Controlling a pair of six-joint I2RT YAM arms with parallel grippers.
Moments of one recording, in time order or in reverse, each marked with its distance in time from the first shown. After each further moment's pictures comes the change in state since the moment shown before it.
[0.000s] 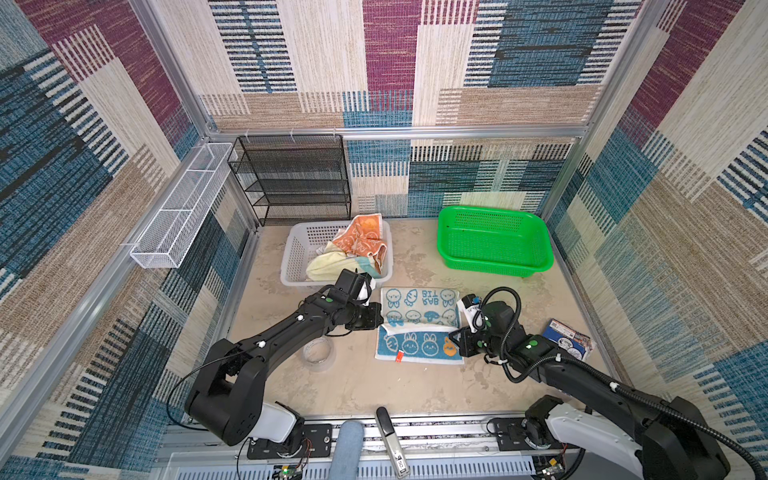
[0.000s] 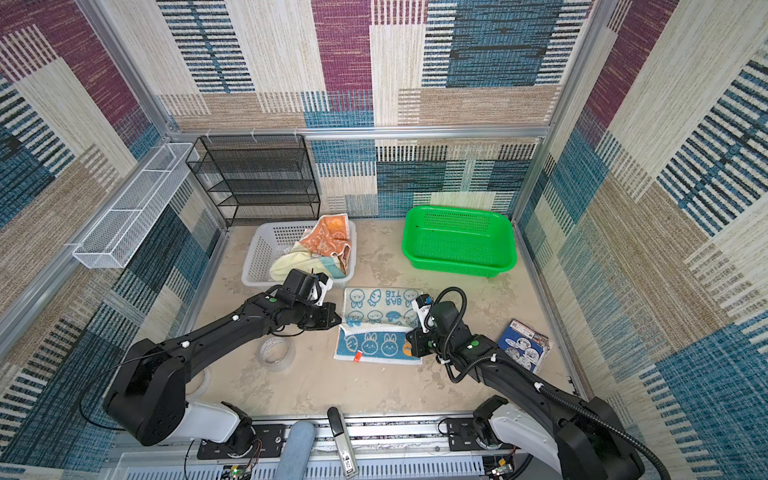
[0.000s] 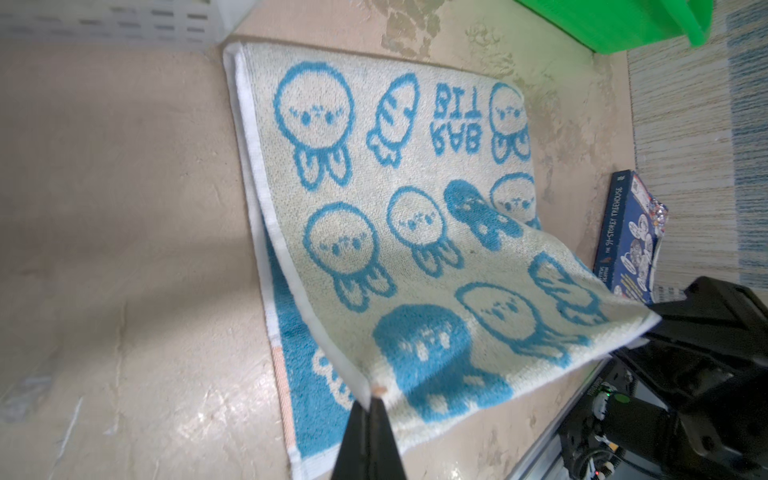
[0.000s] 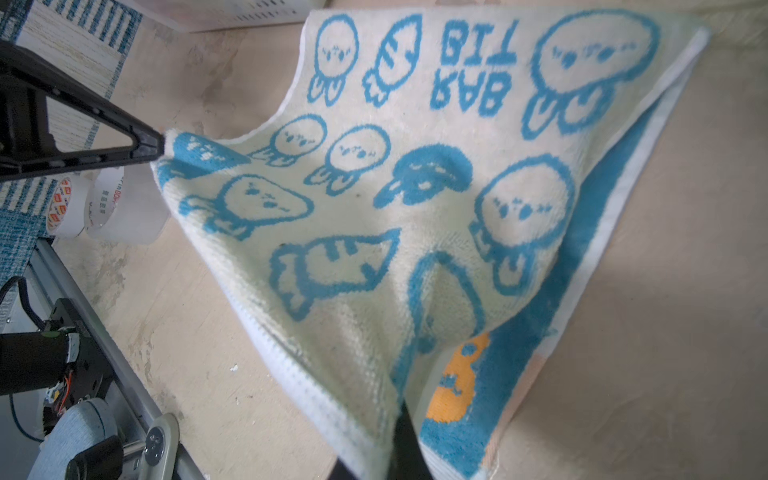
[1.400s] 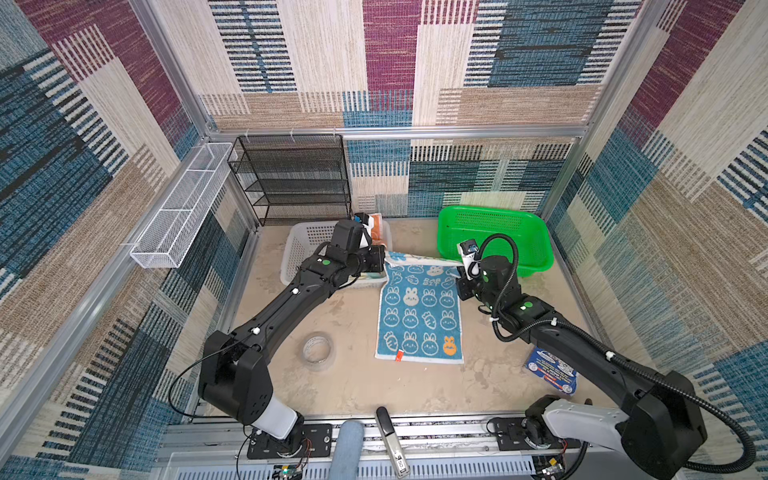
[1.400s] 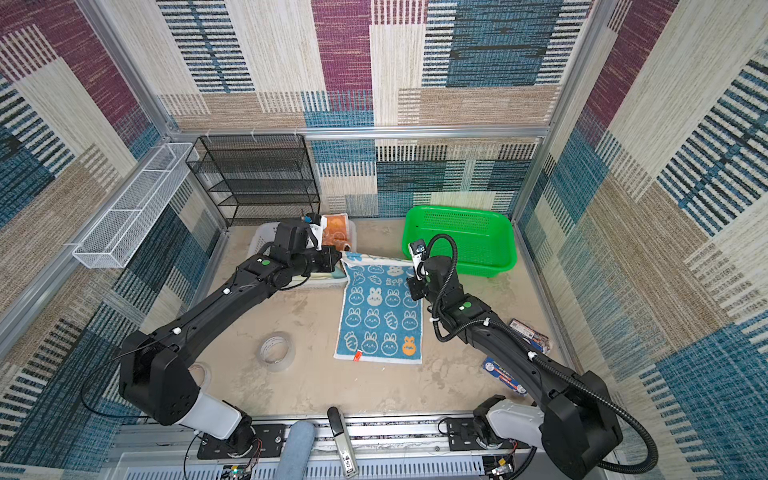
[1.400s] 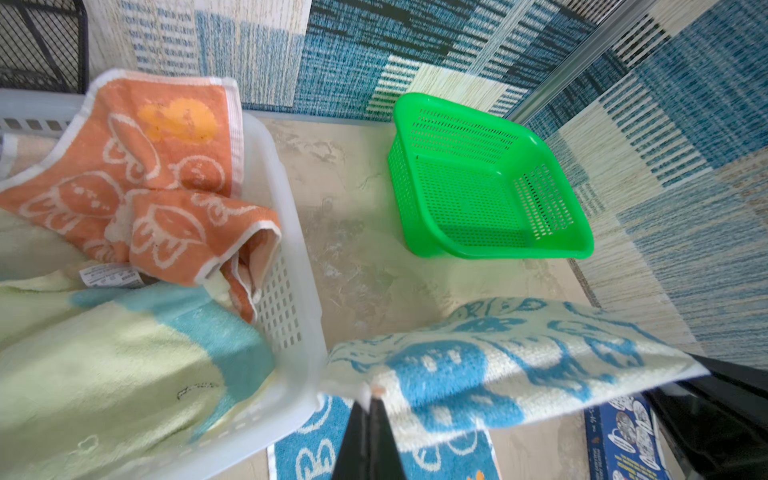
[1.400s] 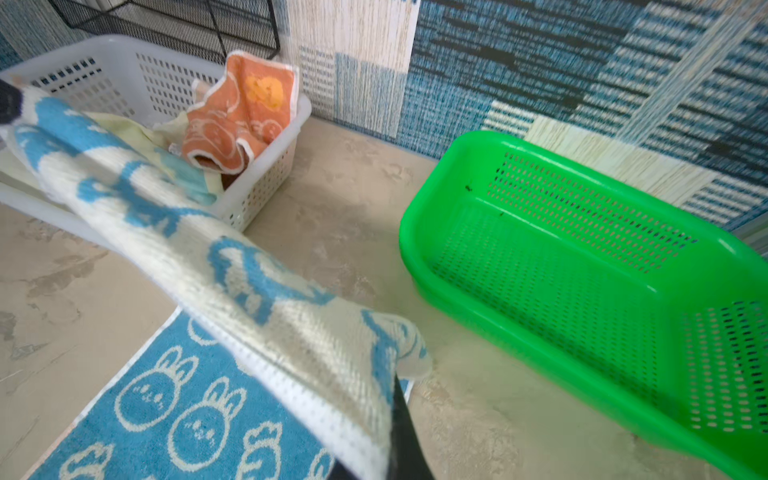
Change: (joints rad) left arm 0.050 0.086 0.407 0.074 -0.189 0.082; right arm -0.050 0.192 0.386 0.125 0.443 -0.411
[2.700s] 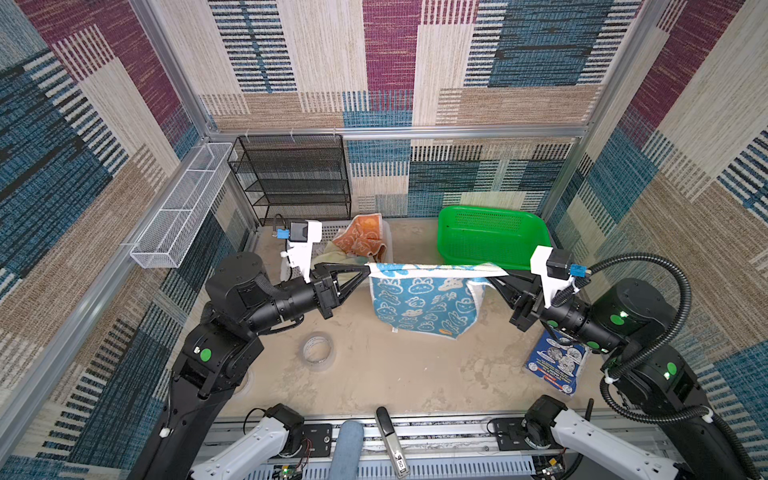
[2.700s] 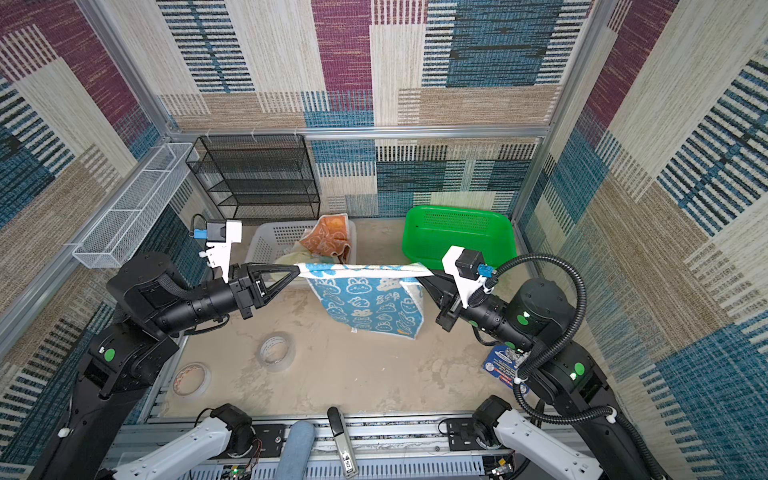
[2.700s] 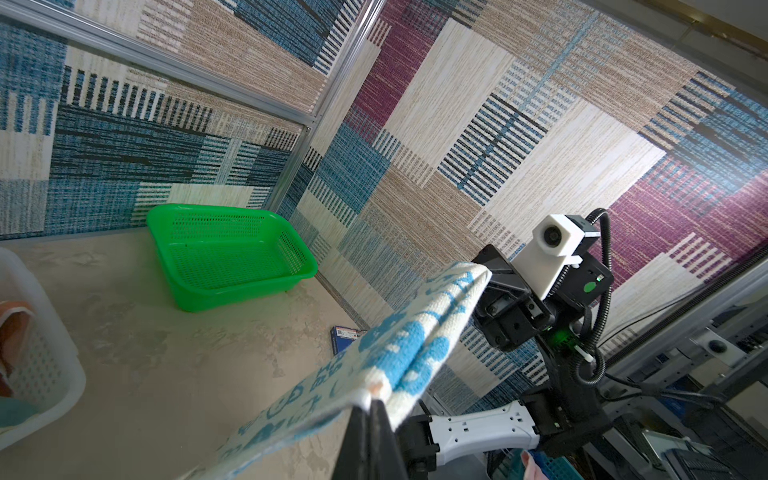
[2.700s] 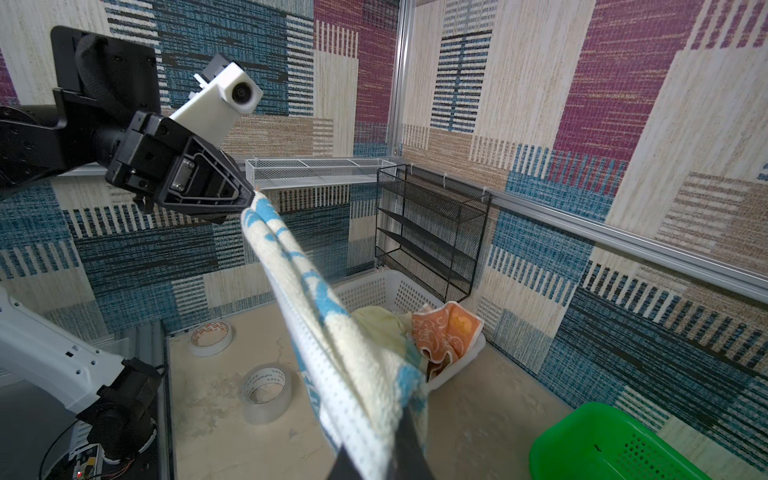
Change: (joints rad) left arm -0.020 -0.666 0.083 -0.195 0.415 -0.157; right arm 0.143 -0.507 0.386 -0.339 -0.441 -0.066
